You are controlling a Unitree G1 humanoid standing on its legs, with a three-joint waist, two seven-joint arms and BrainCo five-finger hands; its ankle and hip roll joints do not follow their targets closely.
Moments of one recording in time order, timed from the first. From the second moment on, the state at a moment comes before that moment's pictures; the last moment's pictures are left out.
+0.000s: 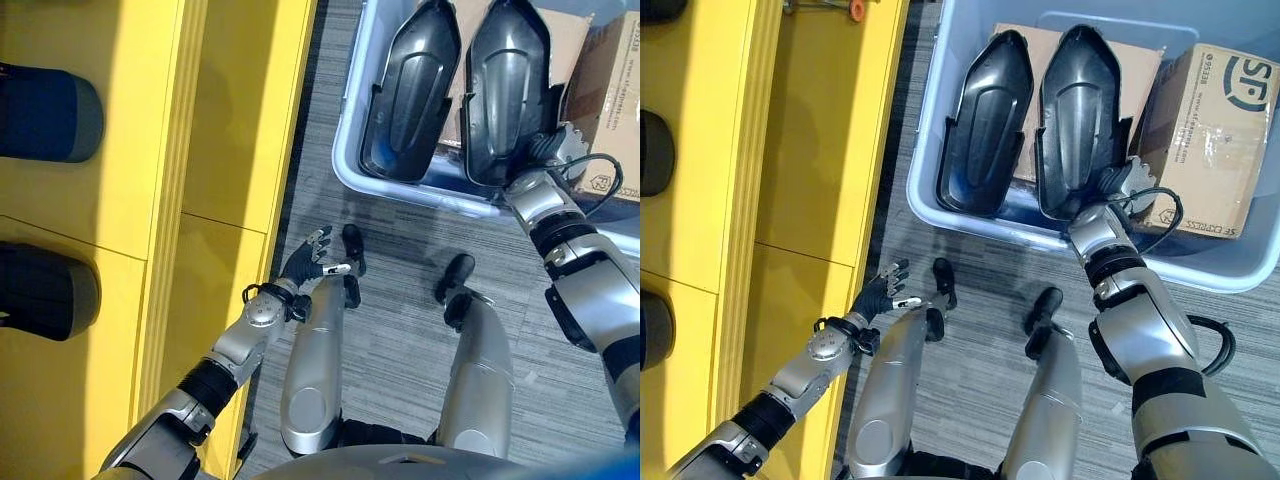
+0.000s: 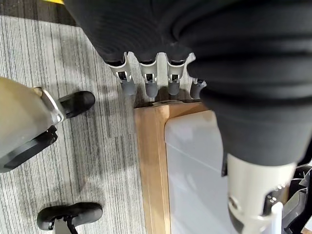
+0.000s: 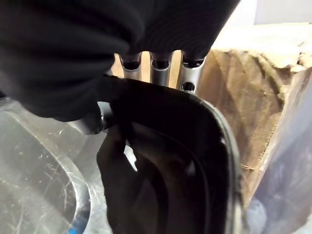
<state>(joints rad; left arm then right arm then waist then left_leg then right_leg) -0.26 0.44 -0.52 0.28 -0.49 -0.06 0.07 -1.10 -0.52 0.50 1.09 0.13 0.39 -0.74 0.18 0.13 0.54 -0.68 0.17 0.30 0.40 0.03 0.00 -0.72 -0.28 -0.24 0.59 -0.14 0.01</state>
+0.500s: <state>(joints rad) -0.18 0.44 -0.47 0.28 -0.49 -0.05 0.07 -0.81 -0.52 0.31 0.60 0.04 0.11 -0.88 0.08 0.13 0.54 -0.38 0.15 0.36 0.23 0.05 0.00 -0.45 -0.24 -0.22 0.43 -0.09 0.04</state>
